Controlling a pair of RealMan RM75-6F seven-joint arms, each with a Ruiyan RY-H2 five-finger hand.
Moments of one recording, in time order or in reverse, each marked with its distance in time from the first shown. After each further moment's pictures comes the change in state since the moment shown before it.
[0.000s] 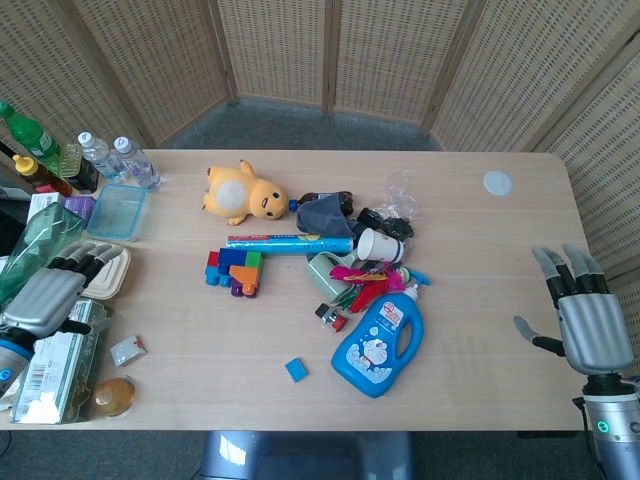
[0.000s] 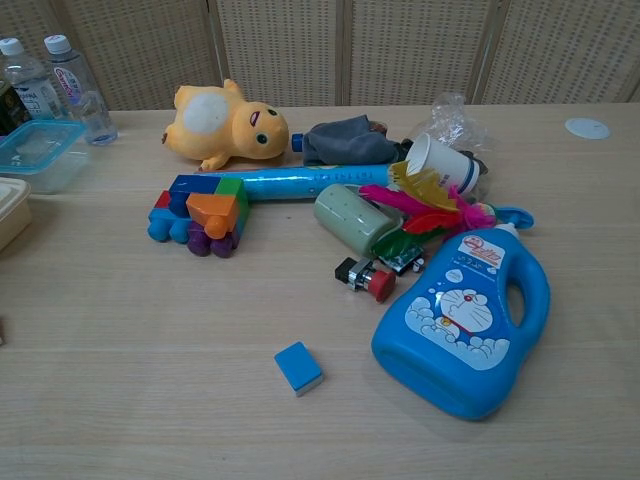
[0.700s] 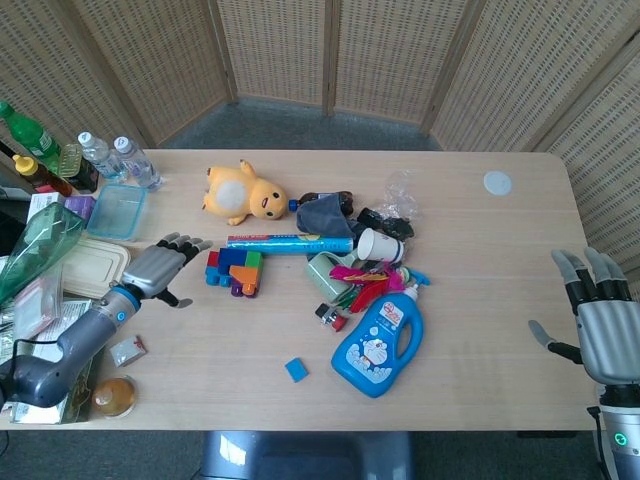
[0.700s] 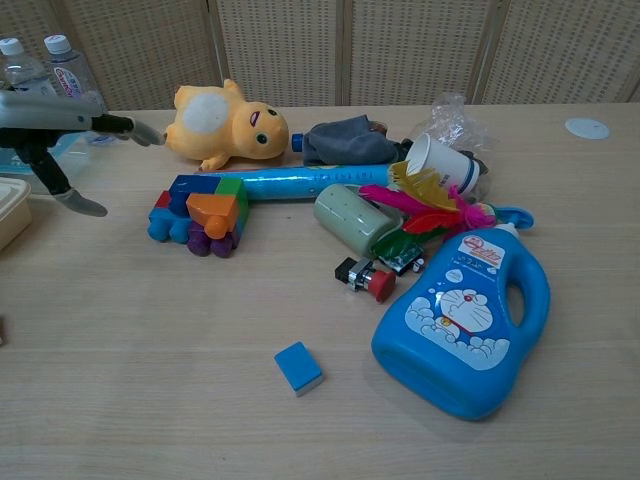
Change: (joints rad) left arm -0.340 -0.397 -0.042 0.324 -0.265 -0.331 0.152; right arm -0.040 0.047 -0.002 -0.034 -0.011 0.038 0.004
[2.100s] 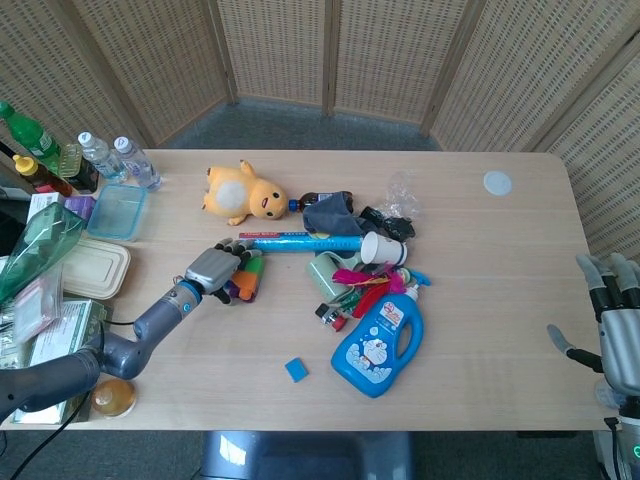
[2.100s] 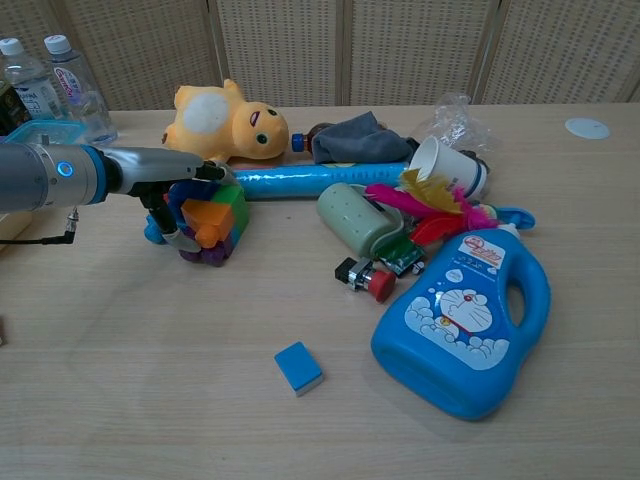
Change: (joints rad) left arm -0.141 -0.375 0.036 0.387 0.030 -0.052 -0.090; right arm -0.051 0.035 0.003 -0.020 0.000 0.043 0.008
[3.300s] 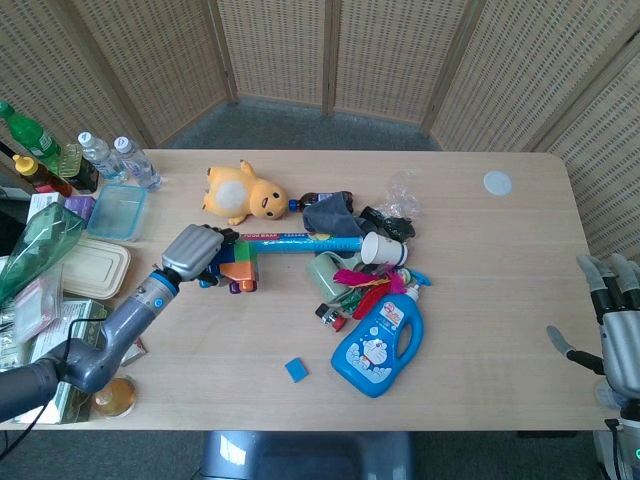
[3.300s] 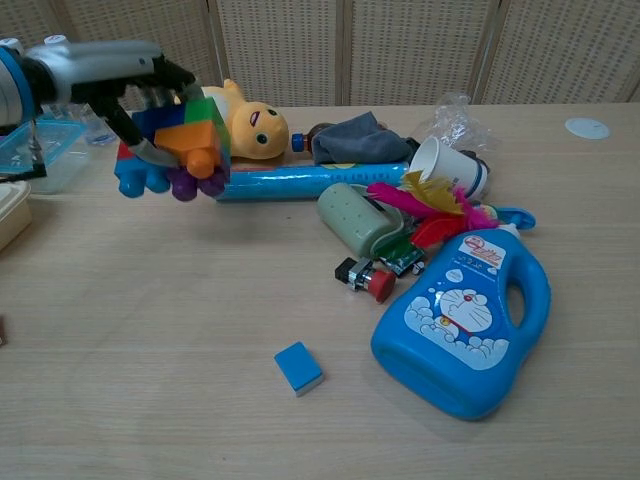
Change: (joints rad) left arm 0.090 0.237 -0.074 -0.277 0.151 0.260 -0.114; right arm -0.009 -0.006 0.000 0.015 -0.023 0.004 0.040
